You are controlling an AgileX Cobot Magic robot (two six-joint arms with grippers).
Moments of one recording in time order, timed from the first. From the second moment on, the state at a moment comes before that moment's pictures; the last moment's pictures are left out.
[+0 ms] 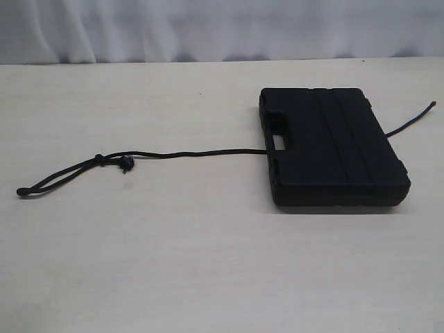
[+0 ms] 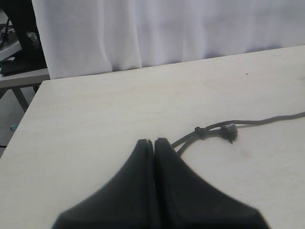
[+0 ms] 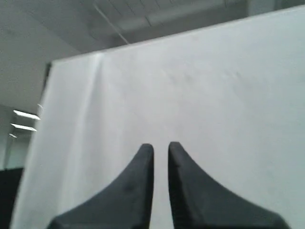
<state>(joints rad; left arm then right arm) -0.04 0.00 0.00 -0.04 0.31 0.08 0.12 0.03 -0.37 -0.40 -0.20 0.55</state>
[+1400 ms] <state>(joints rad) -0.04 0.00 0.00 -0.04 0.31 0.08 0.55 2.06 -1.62 -0.31 0.97 0.33</state>
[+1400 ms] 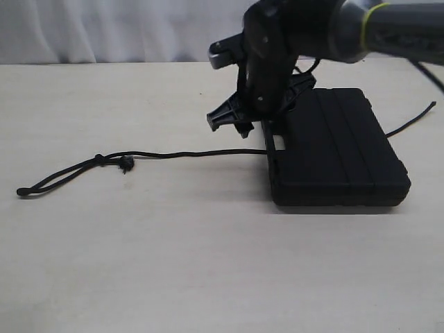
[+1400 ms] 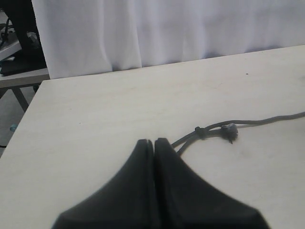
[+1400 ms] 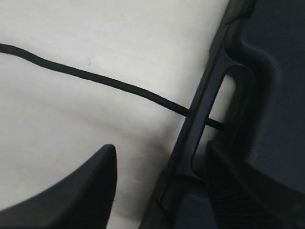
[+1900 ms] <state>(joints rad) -0.04 0.00 0.00 -0.04 0.31 0.08 0.60 2.21 -1.63 -0.62 0.99 0.61</state>
